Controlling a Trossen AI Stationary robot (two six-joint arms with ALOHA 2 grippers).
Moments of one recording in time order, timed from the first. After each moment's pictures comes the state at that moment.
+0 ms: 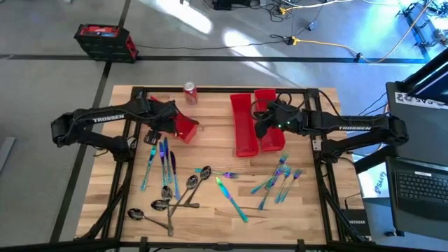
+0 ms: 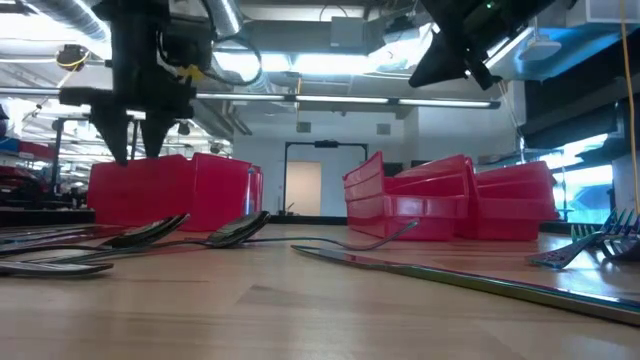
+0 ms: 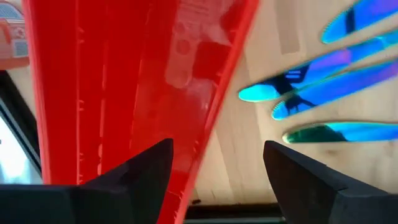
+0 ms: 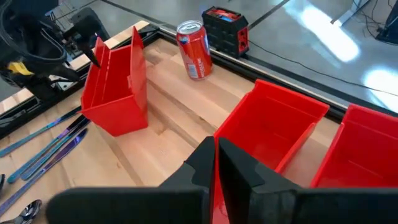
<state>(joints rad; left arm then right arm) 0.42 1.20 0.86 -1.06 -0.25 0.71 -0.11 1.10 0.85 -0.29 0.40 0.51</state>
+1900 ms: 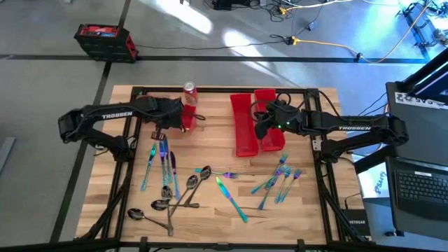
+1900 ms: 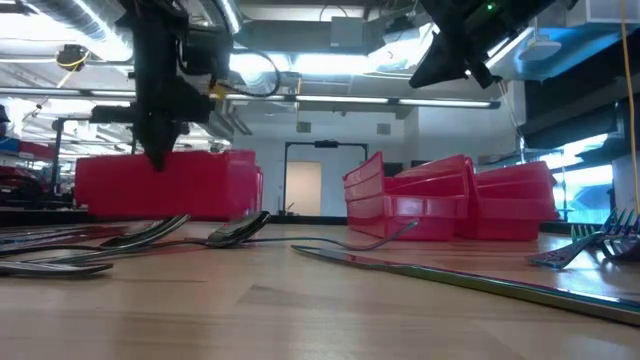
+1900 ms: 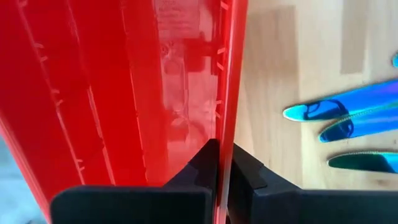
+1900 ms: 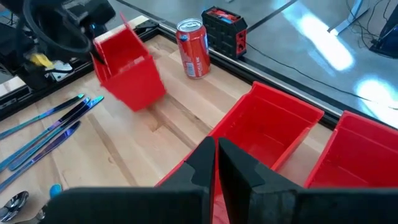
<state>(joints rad) 0.43 1.31 0.94 -1.04 -0.31 0.64 -0.11 1.10 0.85 -0.29 0.41 0.45</state>
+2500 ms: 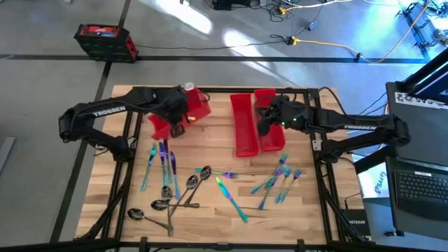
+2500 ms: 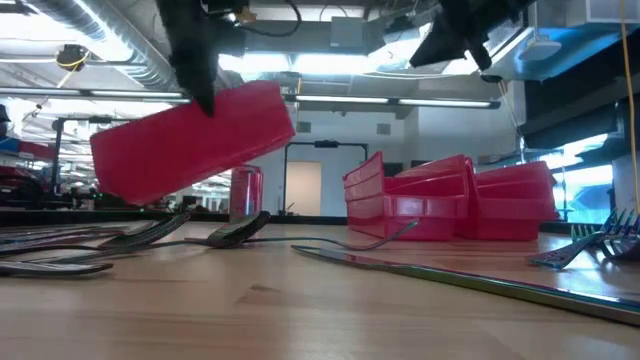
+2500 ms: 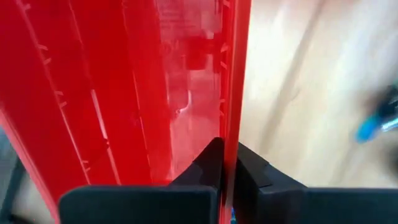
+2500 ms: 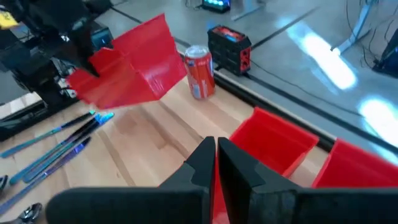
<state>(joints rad) 0.37 1.31 1.22 -1.06 -0.04 -0.05 -0.11 1.05 0.91 -0.32 0.41 0.38</state>
